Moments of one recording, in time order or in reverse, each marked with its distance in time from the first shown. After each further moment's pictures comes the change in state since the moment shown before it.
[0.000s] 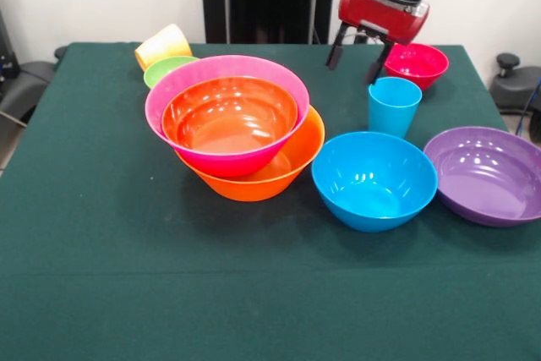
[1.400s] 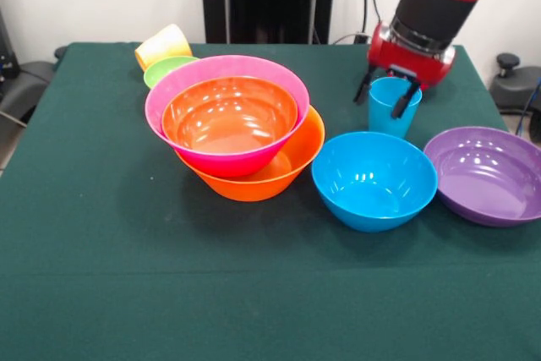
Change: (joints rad) arm 0.032 0.154 0.045 -0.140 0.000 0.071 0.000
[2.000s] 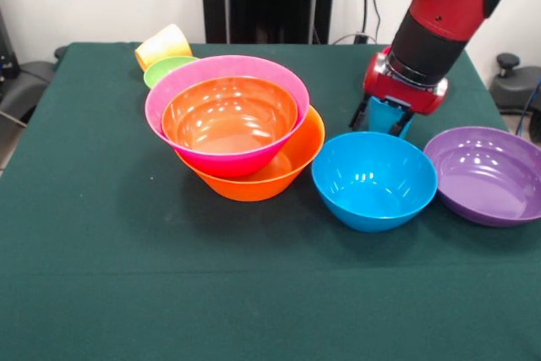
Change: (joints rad) arm 0.000 0.098 -0.001 -0.071 0.000 0.000 0.000
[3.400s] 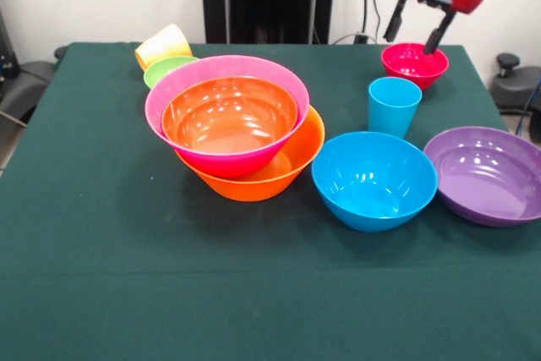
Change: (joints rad) arm 0.067 -0.326 -0.011 0.222 0.000 0.068 0.000
